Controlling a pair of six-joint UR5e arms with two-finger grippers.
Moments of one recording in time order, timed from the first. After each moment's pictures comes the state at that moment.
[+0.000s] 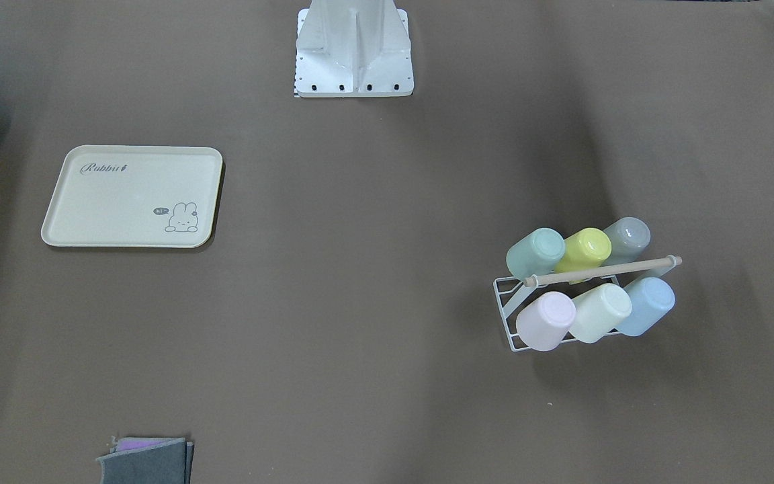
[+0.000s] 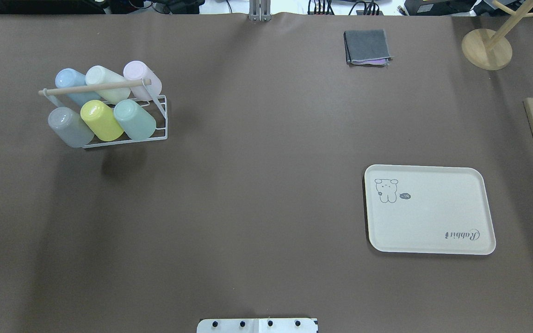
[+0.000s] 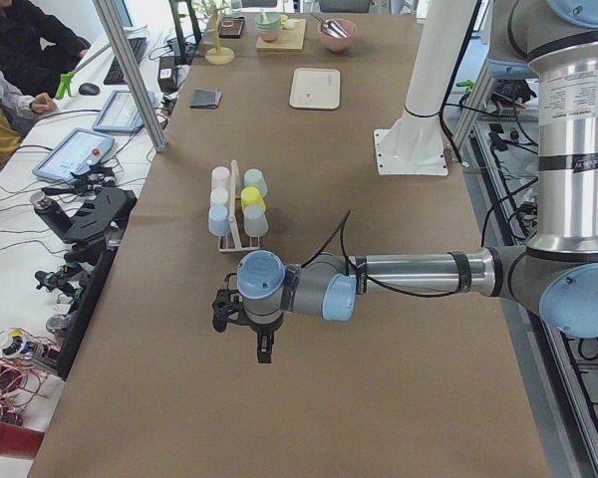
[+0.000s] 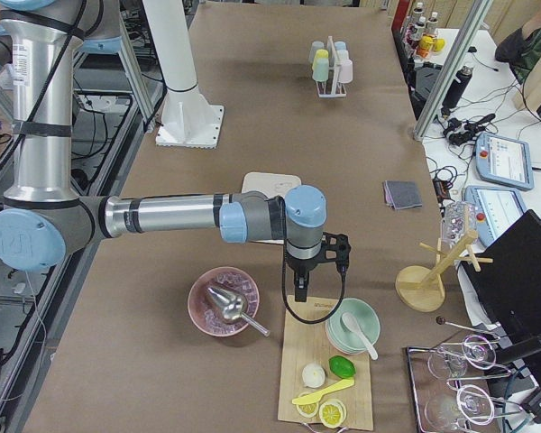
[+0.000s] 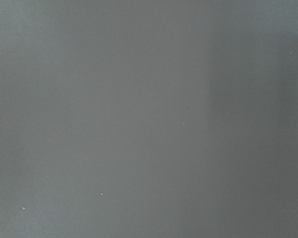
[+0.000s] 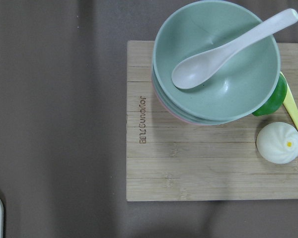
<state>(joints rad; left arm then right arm) -1.53 -1.46 -1.61 -1.77 -2.39 -0.14 1.53 -1.66 1.76 -1.55 2.28 0.14</state>
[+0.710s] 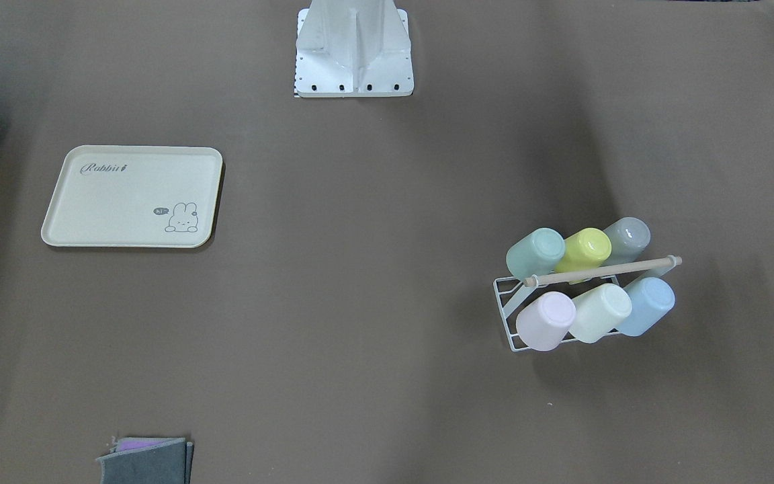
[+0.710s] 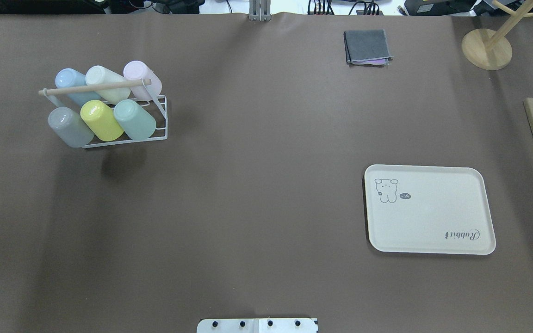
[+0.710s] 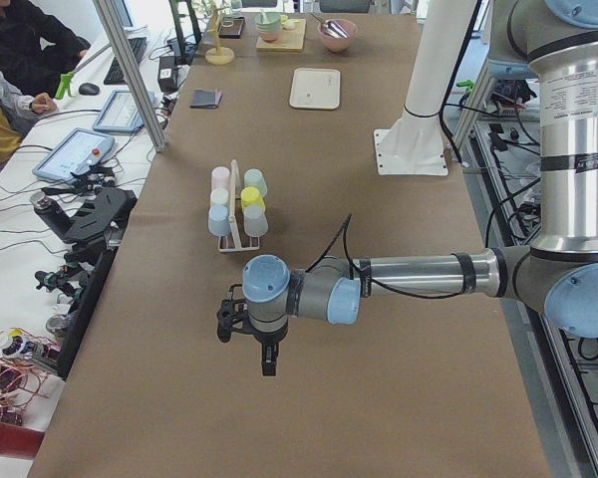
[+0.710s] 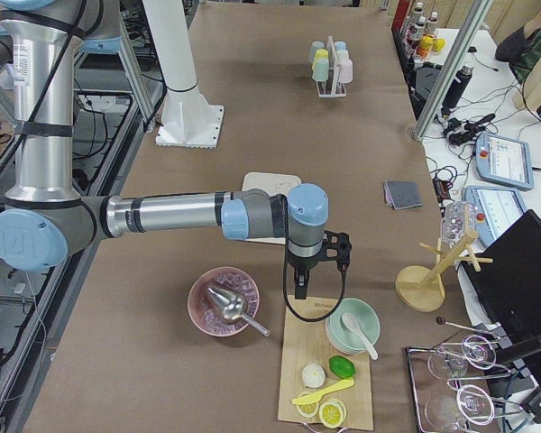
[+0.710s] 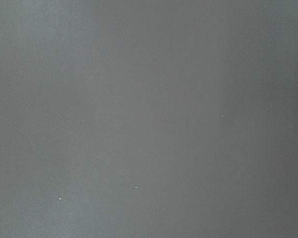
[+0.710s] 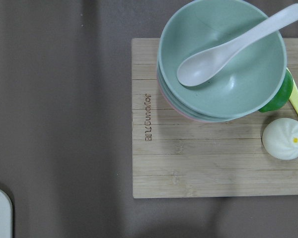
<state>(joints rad) -1.49 -1.48 -1.61 -1.73 -2.28 -0.14 1.53 -1.65 1.76 -1.58 2.30 0.14</state>
